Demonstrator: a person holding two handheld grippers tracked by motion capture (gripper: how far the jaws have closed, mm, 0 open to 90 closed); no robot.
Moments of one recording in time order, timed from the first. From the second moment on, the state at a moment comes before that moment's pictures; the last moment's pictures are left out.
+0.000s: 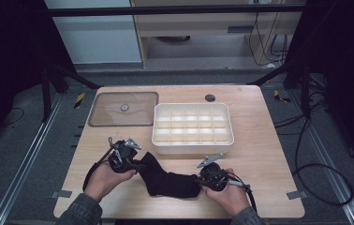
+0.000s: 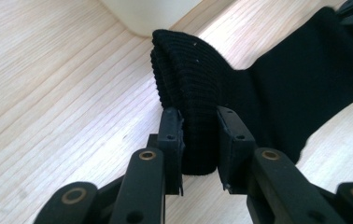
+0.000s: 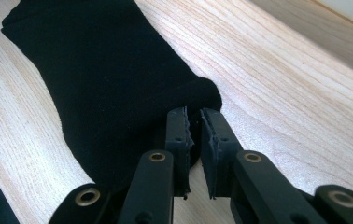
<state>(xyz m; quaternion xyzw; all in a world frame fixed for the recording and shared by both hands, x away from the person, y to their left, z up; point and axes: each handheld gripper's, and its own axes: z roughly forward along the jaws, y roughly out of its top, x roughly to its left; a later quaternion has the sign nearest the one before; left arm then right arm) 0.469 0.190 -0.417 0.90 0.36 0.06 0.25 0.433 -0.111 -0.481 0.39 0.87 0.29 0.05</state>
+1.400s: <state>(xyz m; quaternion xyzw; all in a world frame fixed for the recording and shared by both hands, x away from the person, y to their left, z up) 0.457 0.133 -0.399 0.92 0.30 0.05 0.26 0.434 -0.109 -0.481 0.39 0.87 0.29 0.05</state>
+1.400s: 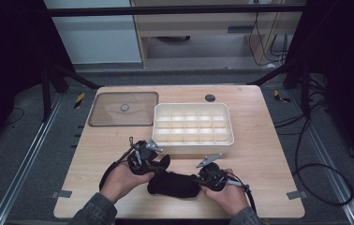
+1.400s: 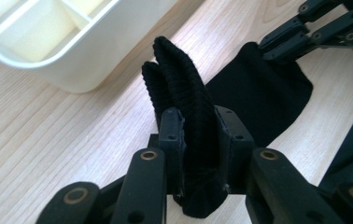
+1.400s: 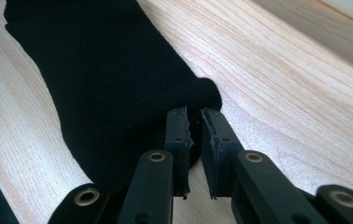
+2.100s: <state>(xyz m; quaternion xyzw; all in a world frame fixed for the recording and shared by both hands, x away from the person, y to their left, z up) 0.453 0.108 -0.408 0.93 0.28 0.04 0.25 0.434 -0.110 -0.482 0.39 0.87 0.30 0.05</state>
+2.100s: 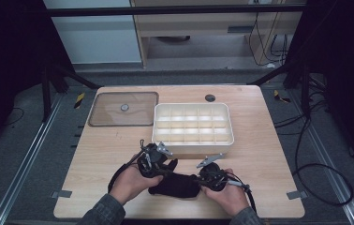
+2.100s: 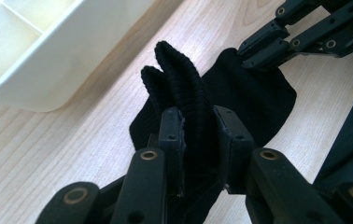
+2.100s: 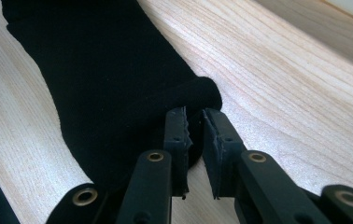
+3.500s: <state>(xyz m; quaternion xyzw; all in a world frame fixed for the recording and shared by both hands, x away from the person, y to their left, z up) 0.428 0.070 -0.412 0.93 0.24 0.02 0.27 0.437 -0.113 -0.483 0.40 0.87 0.30 0.03</state>
